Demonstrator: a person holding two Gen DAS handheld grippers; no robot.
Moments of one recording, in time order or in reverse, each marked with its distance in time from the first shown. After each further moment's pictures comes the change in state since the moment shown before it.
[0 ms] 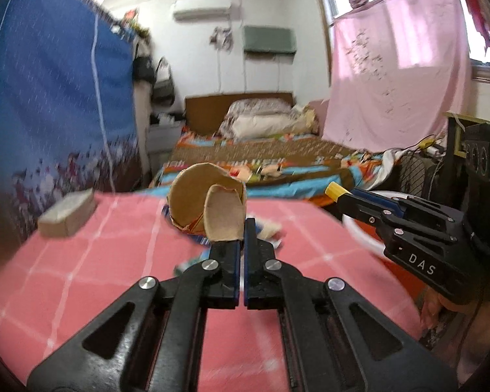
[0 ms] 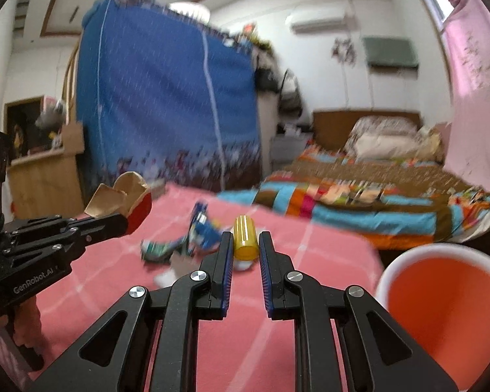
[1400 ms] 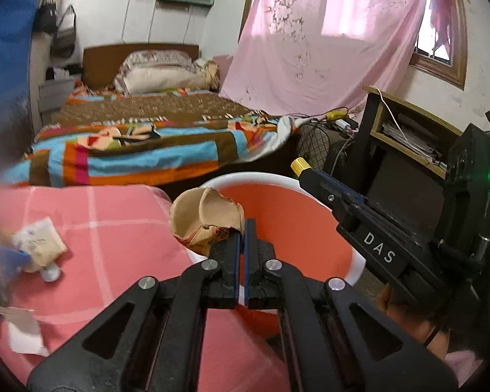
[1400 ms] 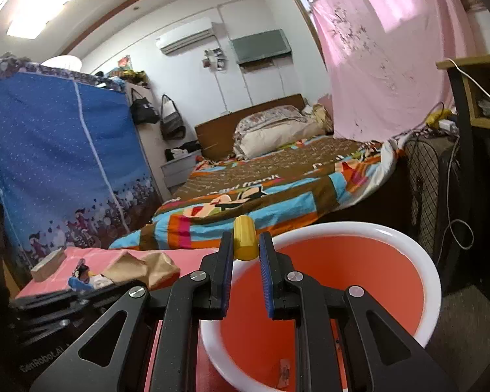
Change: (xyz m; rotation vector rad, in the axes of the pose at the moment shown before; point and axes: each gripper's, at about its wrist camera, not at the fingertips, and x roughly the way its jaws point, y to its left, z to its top) left arm 0.096 -0.136 0.030 -0.049 0.263 -0.478; right arm -0.066 -0.135 -0.003 0.349 -0.041 -0.420
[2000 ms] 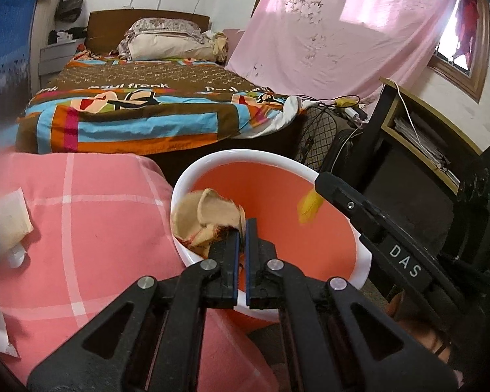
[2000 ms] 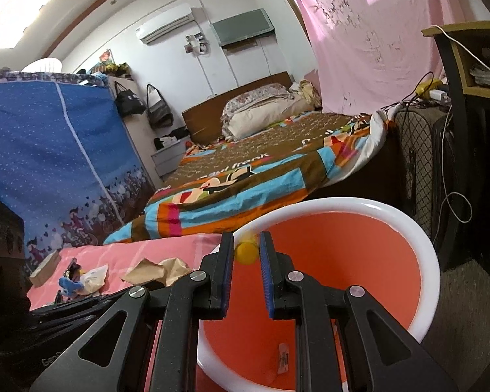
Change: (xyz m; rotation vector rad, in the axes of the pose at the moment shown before) left arm 0.033 0.005 -0.001 -0.099 0.108 -0.010; right arm 0.012 -0.018 -0.002 0.076 0.090 -0.022
